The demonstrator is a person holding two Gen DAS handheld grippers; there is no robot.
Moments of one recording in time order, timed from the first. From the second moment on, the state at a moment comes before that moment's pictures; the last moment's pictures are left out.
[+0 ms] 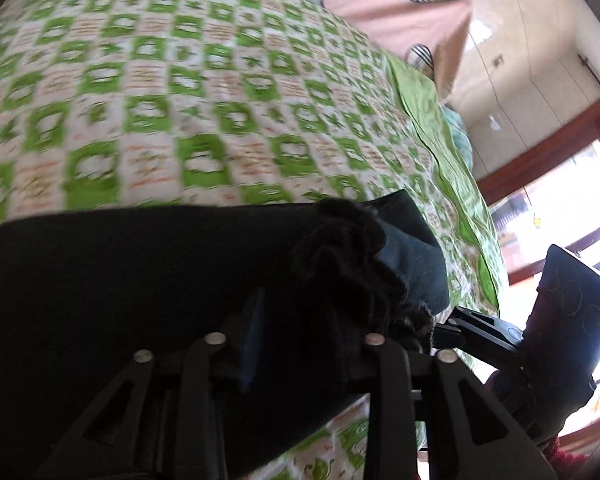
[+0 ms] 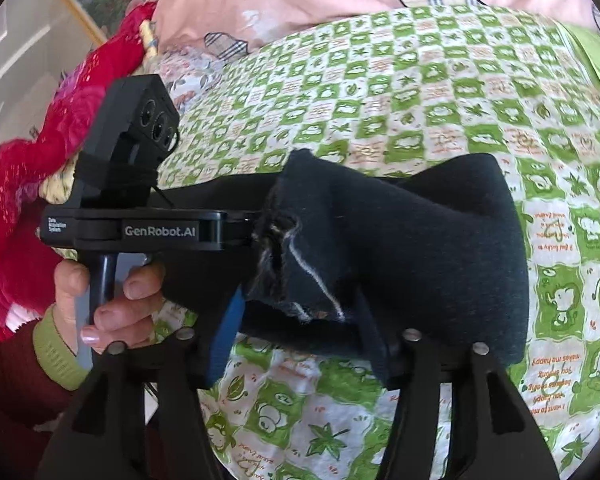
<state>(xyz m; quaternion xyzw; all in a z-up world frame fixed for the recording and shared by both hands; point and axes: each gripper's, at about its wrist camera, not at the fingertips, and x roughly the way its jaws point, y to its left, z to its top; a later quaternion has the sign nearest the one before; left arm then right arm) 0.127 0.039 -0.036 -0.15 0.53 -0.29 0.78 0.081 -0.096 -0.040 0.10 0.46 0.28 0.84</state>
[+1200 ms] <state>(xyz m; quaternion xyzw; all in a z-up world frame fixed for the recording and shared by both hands) -0.029 0.227 -0.013 -0.29 0.44 -0.03 0.85 0.100 0.002 -0.011 0.04 0.46 0.39 0.80</state>
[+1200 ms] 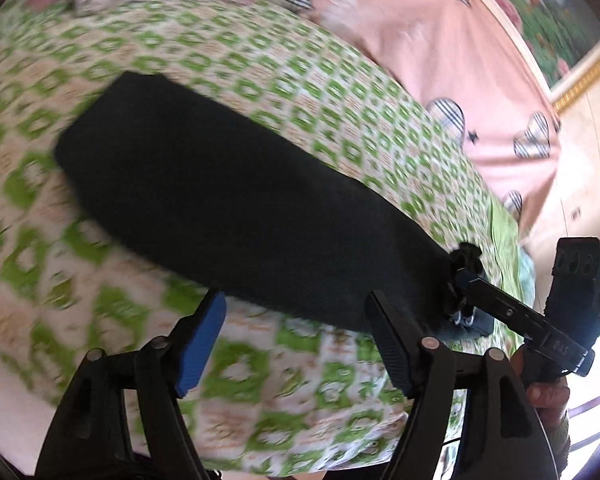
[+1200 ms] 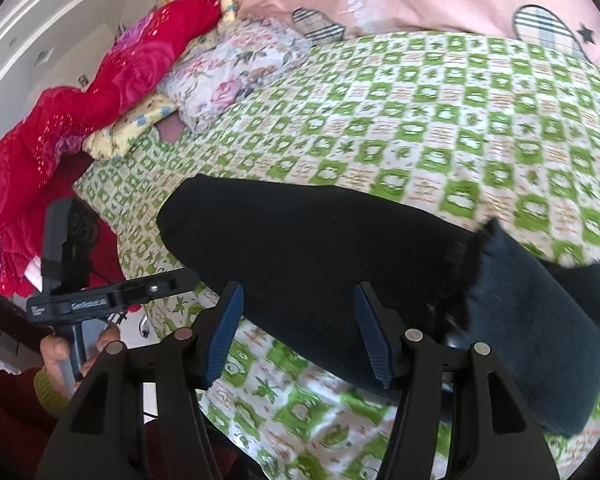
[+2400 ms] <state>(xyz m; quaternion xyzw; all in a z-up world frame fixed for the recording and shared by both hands) -0.004 0.324 -0.050 -0.41 0.44 0.07 0.80 0.198 0.241 -0.018 -0.14 0.48 0.58 0.64</state>
